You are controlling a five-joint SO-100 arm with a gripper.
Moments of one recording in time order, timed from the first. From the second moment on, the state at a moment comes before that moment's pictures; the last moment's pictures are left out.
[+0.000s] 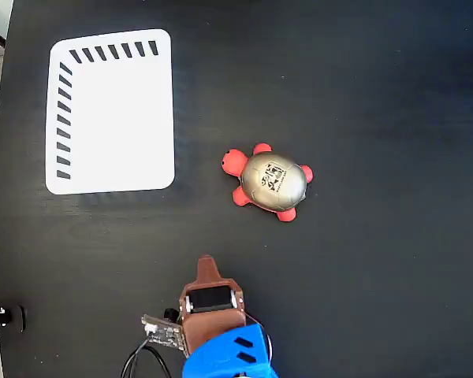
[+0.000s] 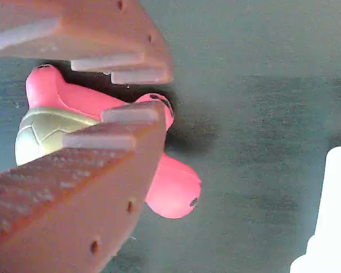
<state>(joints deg) -7.6 185.8 167.9 71.8 2.0</state>
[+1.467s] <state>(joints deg) 9.8 105.3 107.7 82.7 6.6</state>
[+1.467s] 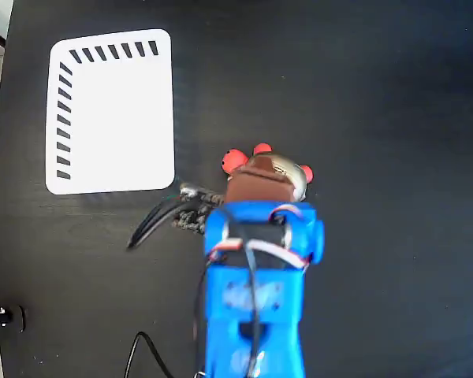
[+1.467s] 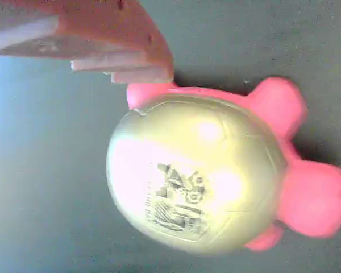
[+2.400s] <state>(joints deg) 13.9 89.3 103.5 80.9 7.2</state>
